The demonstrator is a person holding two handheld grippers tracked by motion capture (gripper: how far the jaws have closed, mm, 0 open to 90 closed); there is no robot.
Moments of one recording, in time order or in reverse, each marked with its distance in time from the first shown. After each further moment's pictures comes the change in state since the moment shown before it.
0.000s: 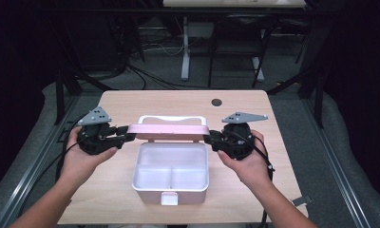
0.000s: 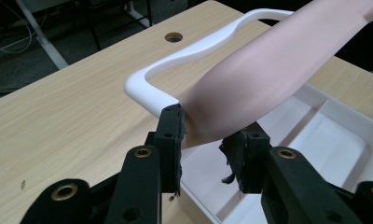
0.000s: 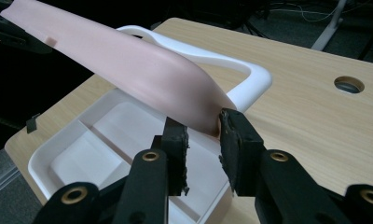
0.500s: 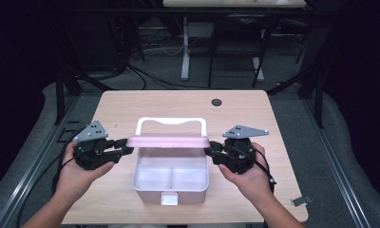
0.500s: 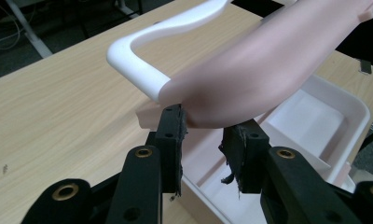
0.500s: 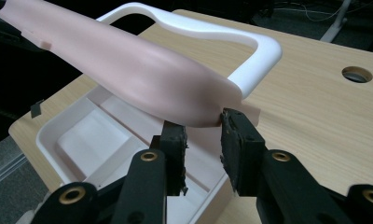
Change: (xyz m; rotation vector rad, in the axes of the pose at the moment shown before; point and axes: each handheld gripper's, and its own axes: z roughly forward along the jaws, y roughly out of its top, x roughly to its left) left arm -0.015 -0.027 -0.009 0.004 -0.032 0.003; right arm 0.010 -0.026 -0.006 -0.005 0.005 -0.019
